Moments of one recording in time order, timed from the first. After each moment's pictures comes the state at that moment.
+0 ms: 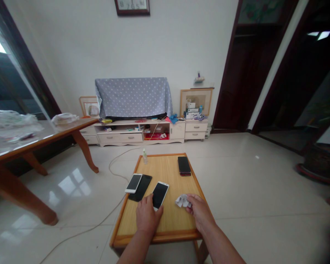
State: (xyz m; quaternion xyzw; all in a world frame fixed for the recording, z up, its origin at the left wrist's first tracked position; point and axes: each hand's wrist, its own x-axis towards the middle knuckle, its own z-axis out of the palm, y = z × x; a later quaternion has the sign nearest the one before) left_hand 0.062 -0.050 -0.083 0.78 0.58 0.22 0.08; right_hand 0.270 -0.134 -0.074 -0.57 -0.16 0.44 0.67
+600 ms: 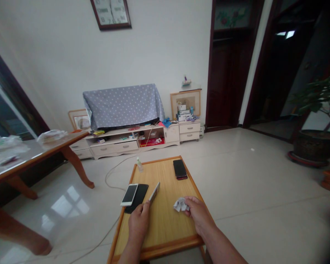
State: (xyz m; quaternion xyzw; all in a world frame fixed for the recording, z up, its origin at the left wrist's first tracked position) left_hand 0.060 -0.032 -0.038 0.70 0.61 0.27 0.26; right_hand 0.280 -0.129 -0.074 -0.58 -0.16 0.42 0.68
